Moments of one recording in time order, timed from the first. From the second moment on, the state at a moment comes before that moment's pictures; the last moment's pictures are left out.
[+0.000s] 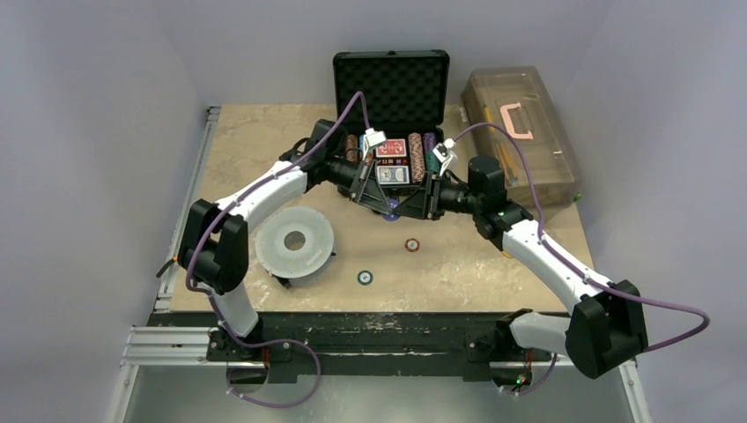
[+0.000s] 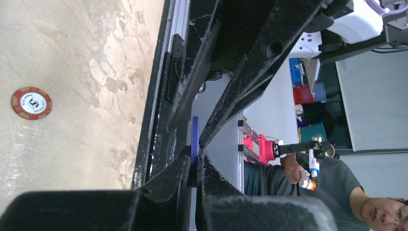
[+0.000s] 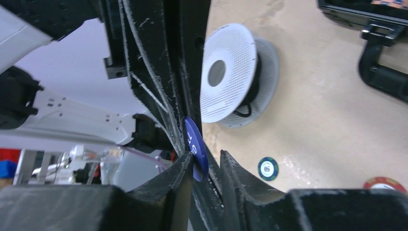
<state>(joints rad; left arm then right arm) -0.49 1.76 1.37 -0.36 1.28 -0.38 0.42 1.22 0.84 0.01 -0.73 0.67</state>
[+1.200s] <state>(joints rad) -0.34 1.33 1.25 -0.57 0.23 -0.25 0.44 2.11 1.73 -0.27 0.06 0.61</state>
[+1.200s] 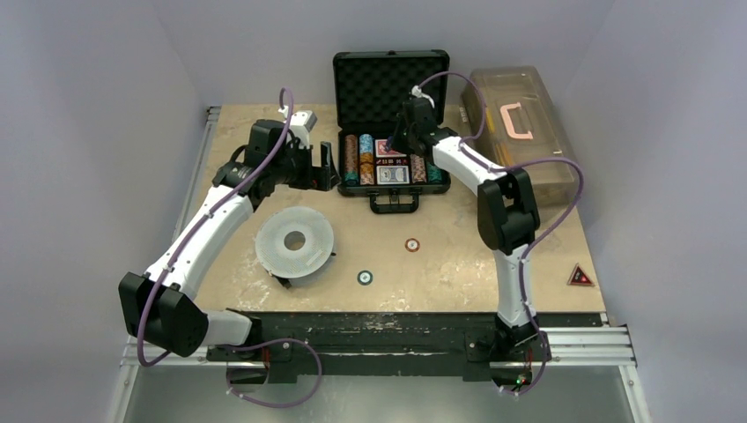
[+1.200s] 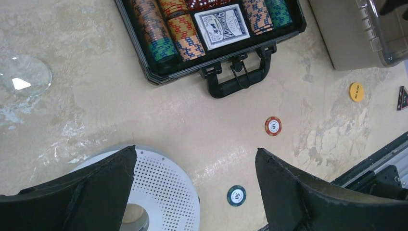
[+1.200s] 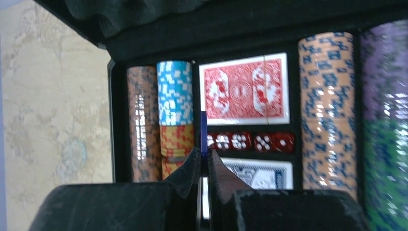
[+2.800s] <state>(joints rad) -0.32 1.33 1.23 -0.56 0.10 -0.25 0.55 1.62 1.41 -0.42 0.17 0.39</state>
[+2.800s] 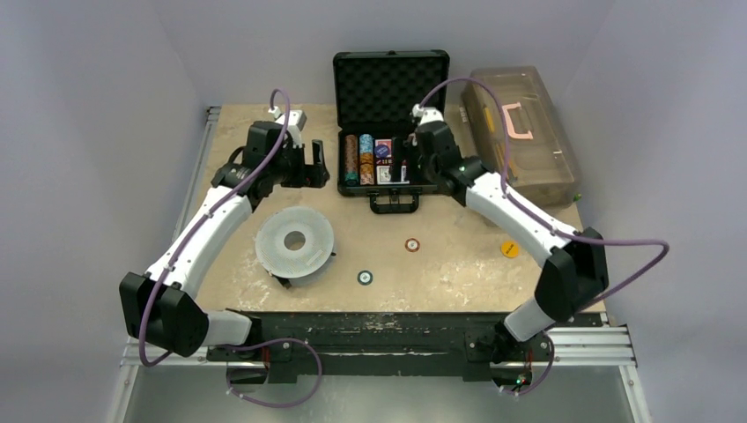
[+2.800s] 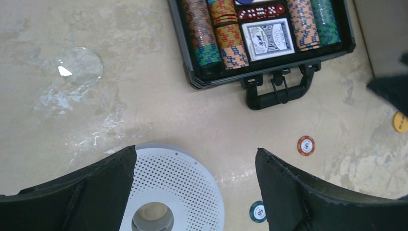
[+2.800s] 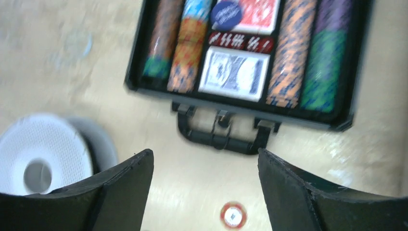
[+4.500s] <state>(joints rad) -0.28 1.21 1.21 -0.54 0.18 -0.29 1.19 1.77 1.03 -0.32 0.34 0.61</state>
